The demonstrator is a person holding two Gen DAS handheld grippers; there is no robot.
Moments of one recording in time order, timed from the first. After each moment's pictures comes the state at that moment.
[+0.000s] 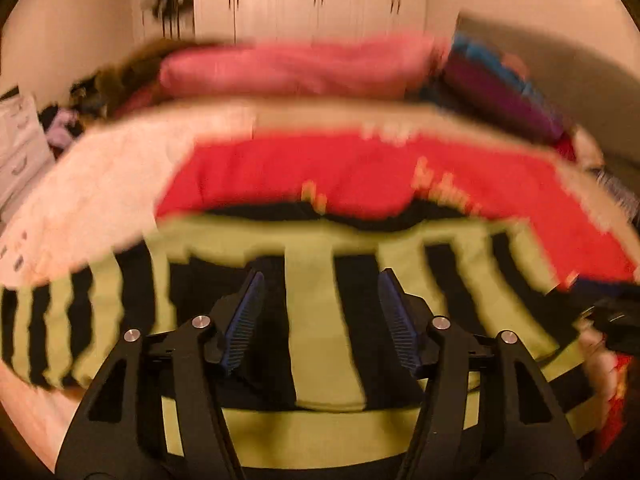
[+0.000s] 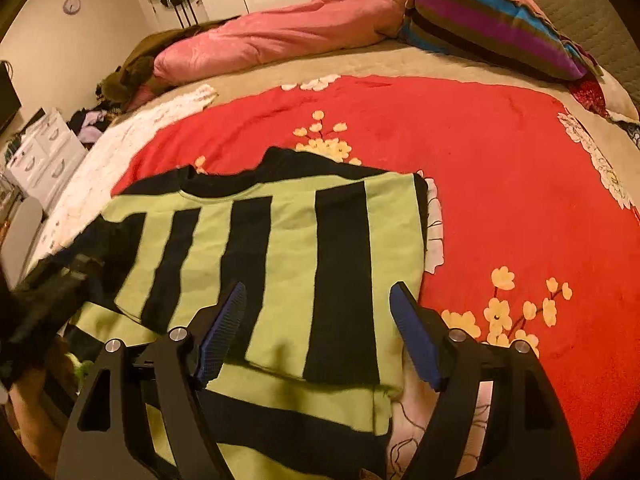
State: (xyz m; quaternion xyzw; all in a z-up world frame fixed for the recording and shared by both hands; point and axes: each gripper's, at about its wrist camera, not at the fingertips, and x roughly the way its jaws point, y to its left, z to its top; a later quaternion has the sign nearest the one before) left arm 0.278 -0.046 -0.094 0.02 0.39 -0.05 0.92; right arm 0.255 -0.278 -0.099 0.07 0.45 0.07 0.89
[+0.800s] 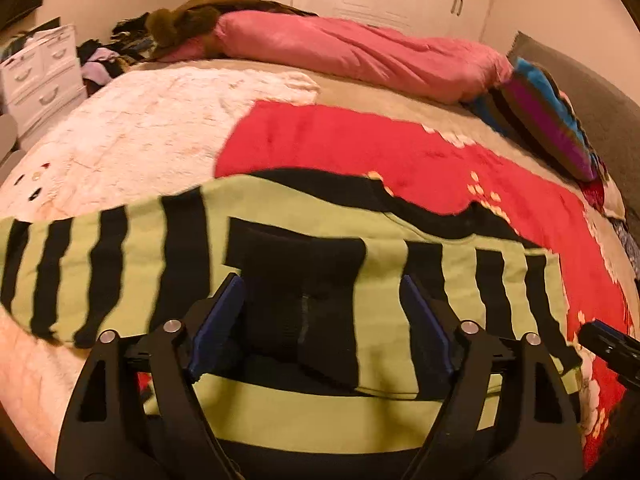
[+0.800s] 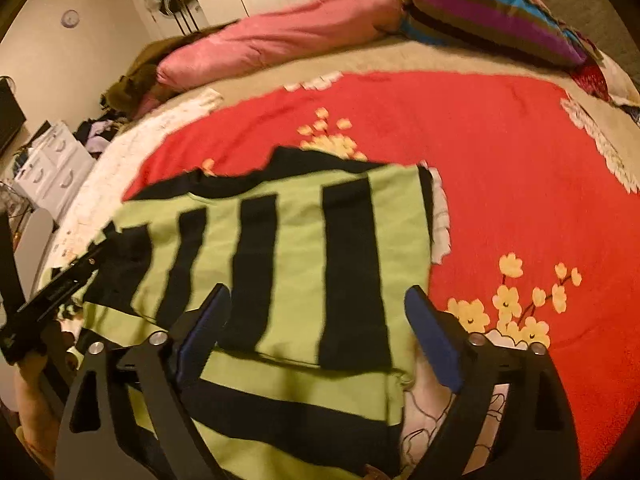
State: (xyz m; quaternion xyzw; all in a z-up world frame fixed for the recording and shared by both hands) left arm 0.272 0.013 -0.080 -0.07 0.39 0.01 0.92; right arm 0.246 -0.282 -0.091 0.11 0.44 0.08 0.89
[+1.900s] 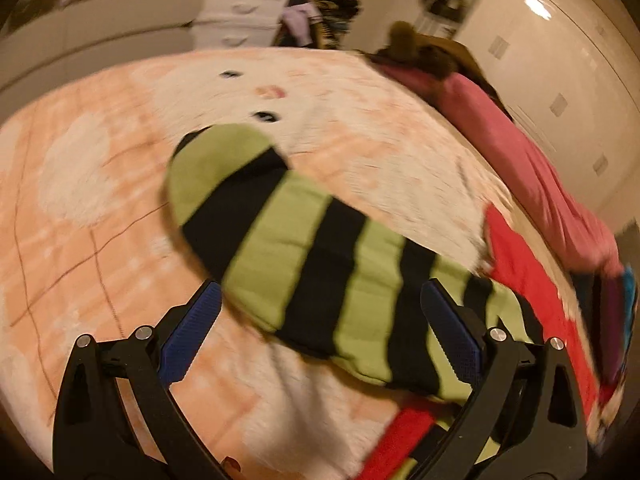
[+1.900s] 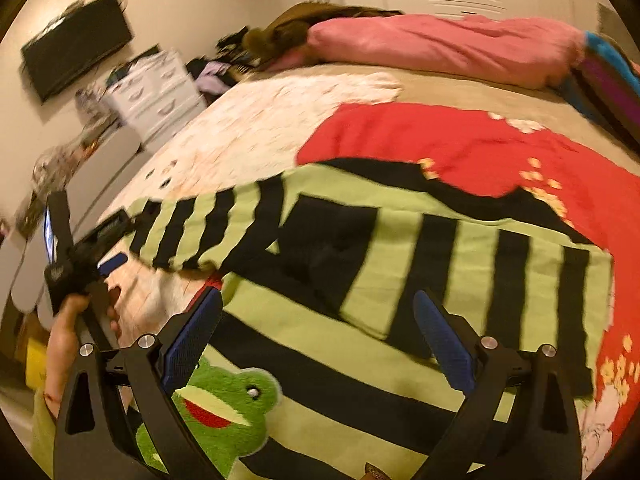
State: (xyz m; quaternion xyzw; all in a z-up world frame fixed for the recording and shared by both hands) left arm 0.185 0.261 -0.092 -0.31 0.33 0.25 0.85; right arm 0.228 -0.083 -0.056 0.01 0.43 0.27 0.86
